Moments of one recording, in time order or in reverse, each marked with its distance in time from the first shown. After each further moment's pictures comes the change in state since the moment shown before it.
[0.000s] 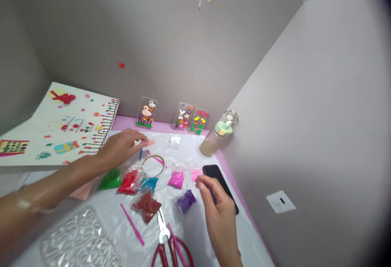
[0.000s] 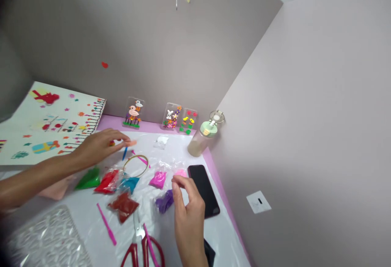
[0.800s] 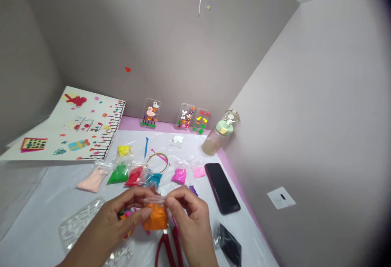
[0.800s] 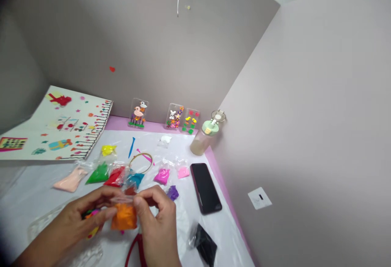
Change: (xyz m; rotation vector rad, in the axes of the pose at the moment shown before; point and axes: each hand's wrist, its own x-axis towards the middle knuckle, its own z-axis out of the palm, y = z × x) left_hand -0.152 0.078 0.019 -0.918 -0.112 -0.366; right_hand -0.034 -0.042 0.041 0.432 -0.280 0.121
